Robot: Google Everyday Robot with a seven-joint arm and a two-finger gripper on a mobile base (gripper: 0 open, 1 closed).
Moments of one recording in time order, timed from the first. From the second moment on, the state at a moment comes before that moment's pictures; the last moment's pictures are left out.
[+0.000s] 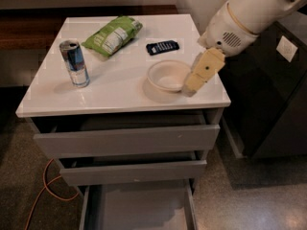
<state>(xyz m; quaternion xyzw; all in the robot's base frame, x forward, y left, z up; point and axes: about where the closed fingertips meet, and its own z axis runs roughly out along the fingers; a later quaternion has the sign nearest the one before) 0.538 -0.110 0.947 -0.56 0.78 0.11 0.25</state>
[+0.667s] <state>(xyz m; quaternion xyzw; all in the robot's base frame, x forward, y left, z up) 0.566 -0.043 0.933 -0.56 0.77 0.16 0.27</state>
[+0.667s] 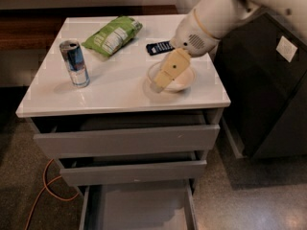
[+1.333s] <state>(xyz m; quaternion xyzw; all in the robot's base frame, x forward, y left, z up) 0.628 -0.008 0.929 -0.58 0.73 0.17 0.31</state>
